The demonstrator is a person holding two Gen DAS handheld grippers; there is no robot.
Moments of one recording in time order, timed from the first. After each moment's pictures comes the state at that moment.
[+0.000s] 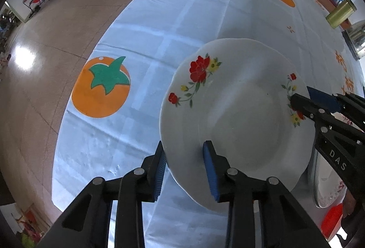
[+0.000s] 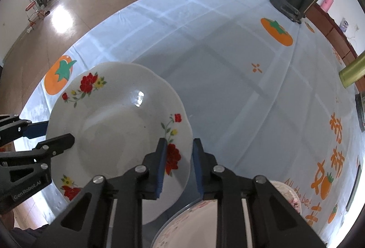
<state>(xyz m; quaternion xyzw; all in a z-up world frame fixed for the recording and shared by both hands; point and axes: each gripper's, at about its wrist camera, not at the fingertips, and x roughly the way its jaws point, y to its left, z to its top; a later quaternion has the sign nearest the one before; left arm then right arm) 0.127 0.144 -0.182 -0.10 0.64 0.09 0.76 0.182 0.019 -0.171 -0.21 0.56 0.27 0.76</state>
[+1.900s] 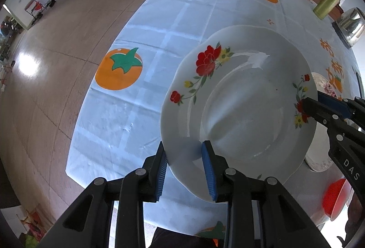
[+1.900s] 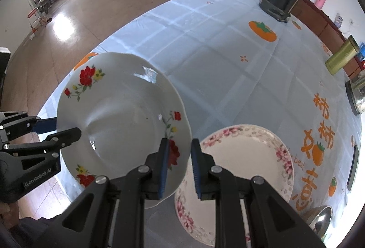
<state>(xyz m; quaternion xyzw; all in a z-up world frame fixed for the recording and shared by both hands) 0.084 0.121 -0.143 -0.08 0.63 0.09 0.77 0.121 -0.010 -0.120 -0.19 0.55 0.27 0.77</state>
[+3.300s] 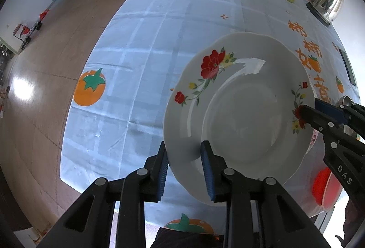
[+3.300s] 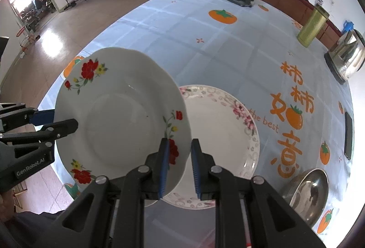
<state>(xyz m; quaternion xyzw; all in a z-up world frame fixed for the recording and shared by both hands) 0.086 0.047 -0.119 -0.03 0.62 0.04 0.79 0.102 -0.094 -0.102 -0.15 0.54 0.23 0.79</state>
